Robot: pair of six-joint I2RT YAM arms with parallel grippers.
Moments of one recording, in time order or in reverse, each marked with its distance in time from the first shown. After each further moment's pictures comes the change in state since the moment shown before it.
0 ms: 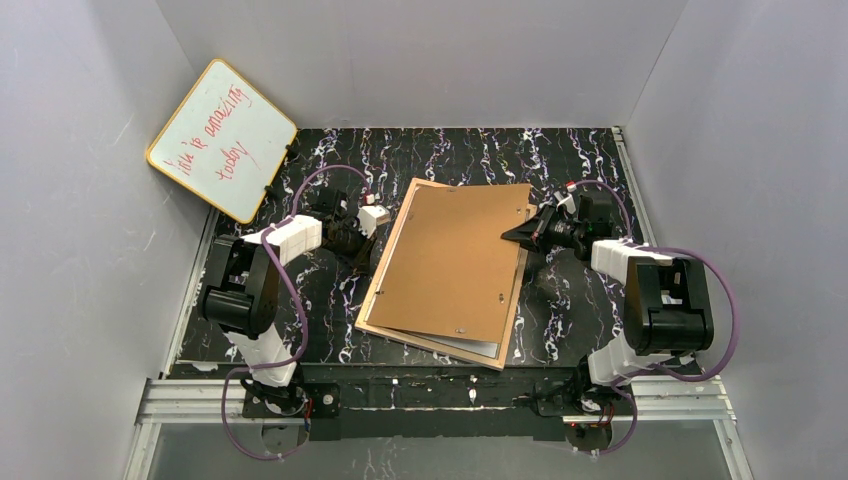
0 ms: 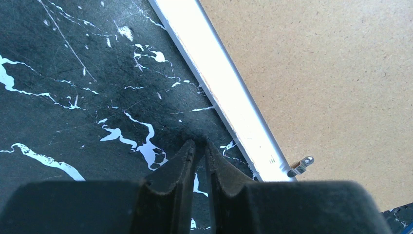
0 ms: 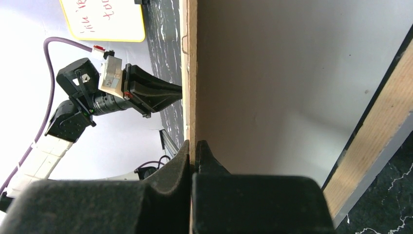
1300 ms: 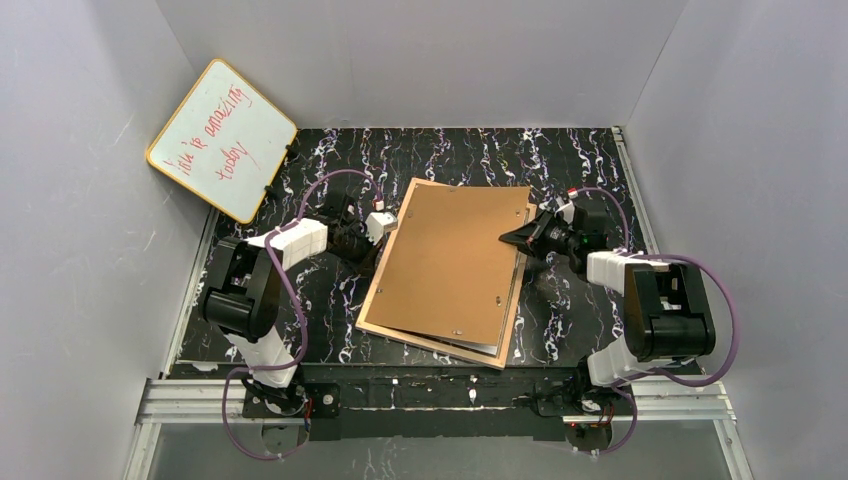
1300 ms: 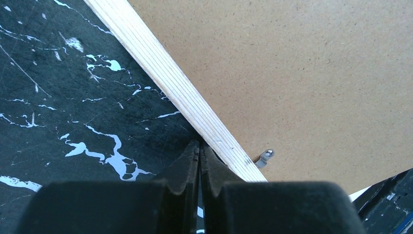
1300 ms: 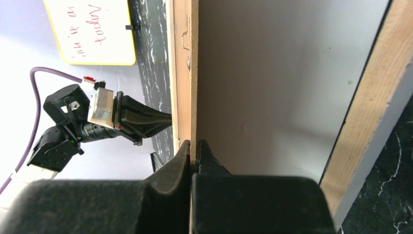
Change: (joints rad) left arm -0.053 -0.011 -0.023 -0.006 0.024 0.033; right arm 0.048 -0.026 -0.101 0.159 0.137 0.076
